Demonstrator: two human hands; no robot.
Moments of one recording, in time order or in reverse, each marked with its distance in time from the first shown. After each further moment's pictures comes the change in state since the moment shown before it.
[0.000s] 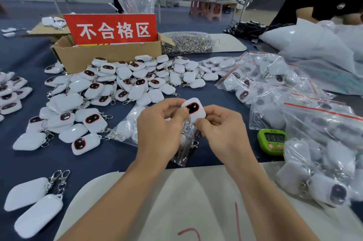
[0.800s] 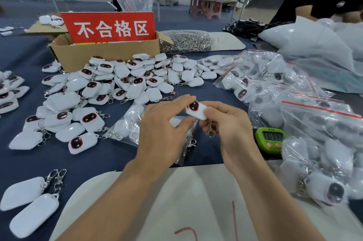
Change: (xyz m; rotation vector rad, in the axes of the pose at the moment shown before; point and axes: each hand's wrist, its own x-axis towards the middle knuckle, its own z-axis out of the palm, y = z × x) left_hand -0.006 -0.007 0.001 0.280 -0.042 0.309; right_hand 0.005 -0.006 -0.007 0.347 0.023 0.154
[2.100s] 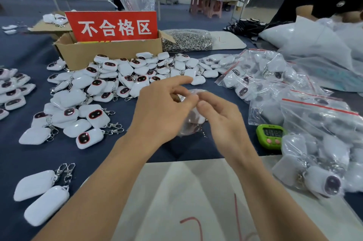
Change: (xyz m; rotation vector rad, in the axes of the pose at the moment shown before) left_hand 0.034 0.027 -0.033 0.001 -0.136 -0.122; right_hand -0.005 -0.002 0.006 -0.348 -0.185 -0.280
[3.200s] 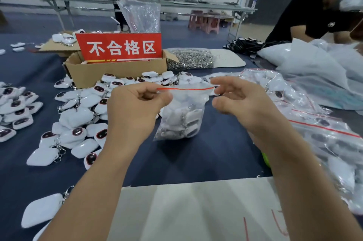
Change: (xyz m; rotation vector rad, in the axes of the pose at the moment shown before) left_hand 0.028 -0.023 -0.047 -0.336 0.226 -0.080; right_hand 0.044 -0.056 -0.040 -0.005 -0.001 0.019
